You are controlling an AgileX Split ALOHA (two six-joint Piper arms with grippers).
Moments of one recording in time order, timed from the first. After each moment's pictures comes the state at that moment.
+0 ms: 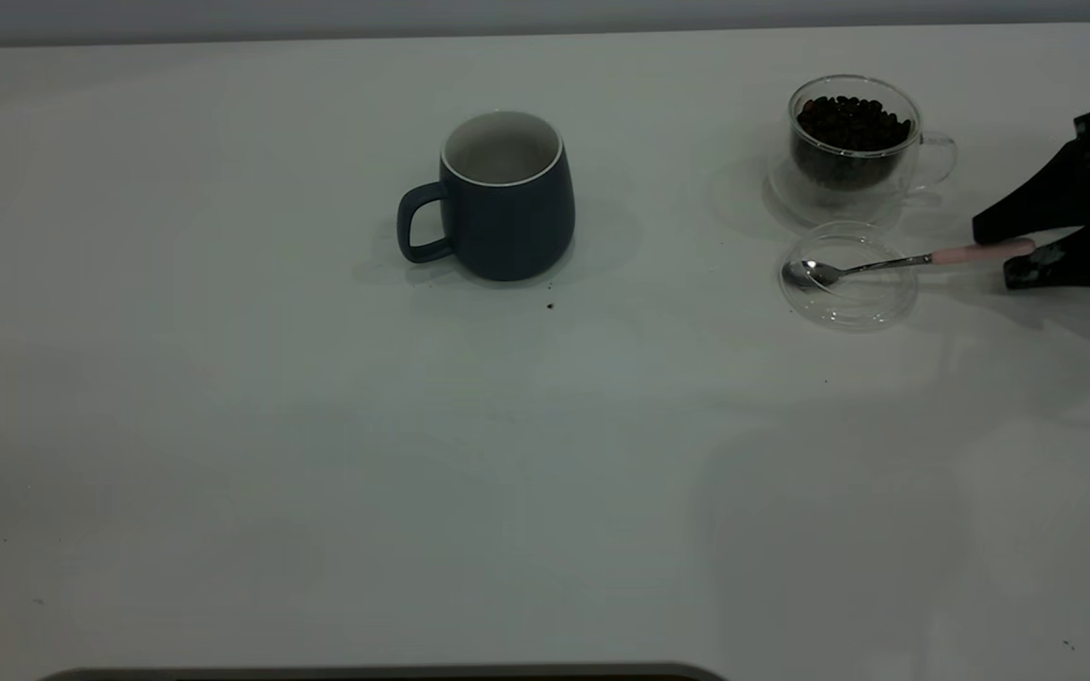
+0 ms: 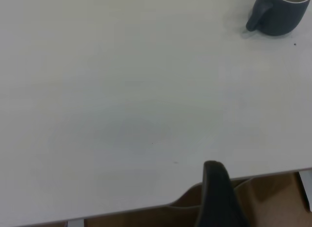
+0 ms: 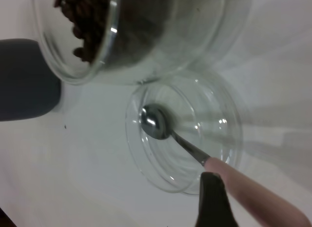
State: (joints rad) left arm -0.30 -0.02 -0.49 0.09 1.15 -0.17; right arm -0.37 2.55 -1.34 1.20 0.91 -1.16
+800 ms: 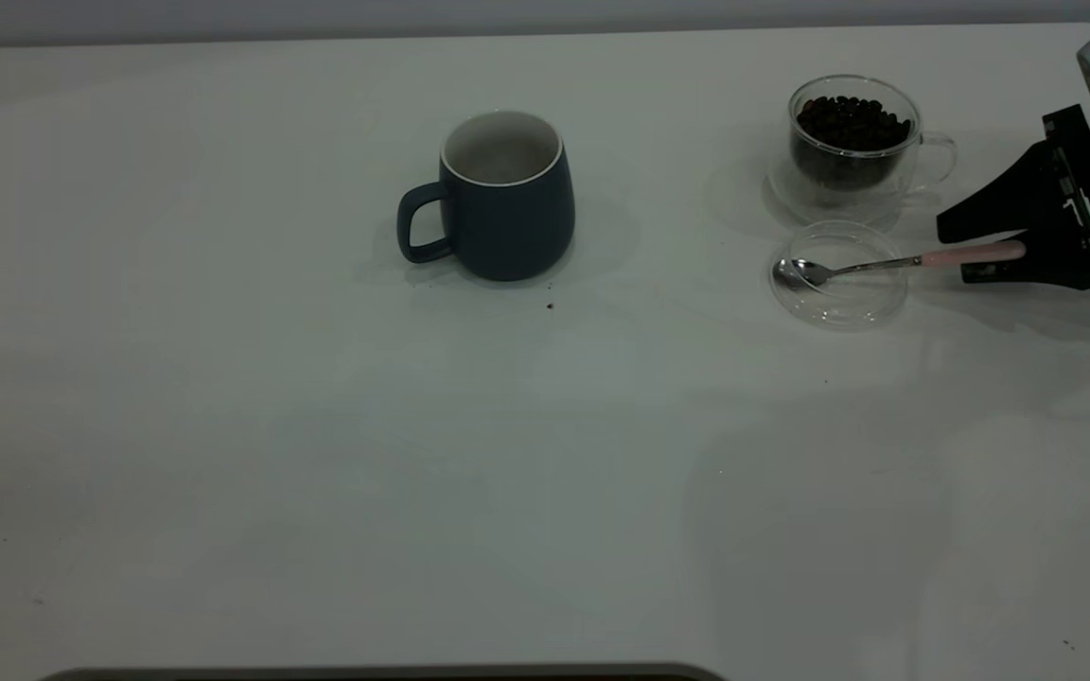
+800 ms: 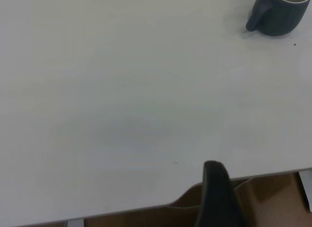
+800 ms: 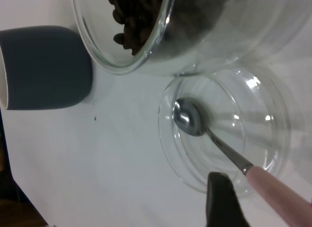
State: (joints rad) left arm -0.30 -0.02 -0.49 0.09 1.15 -0.18; right arm -0.33 2.57 -1.34 1.26 0.97 -1.21
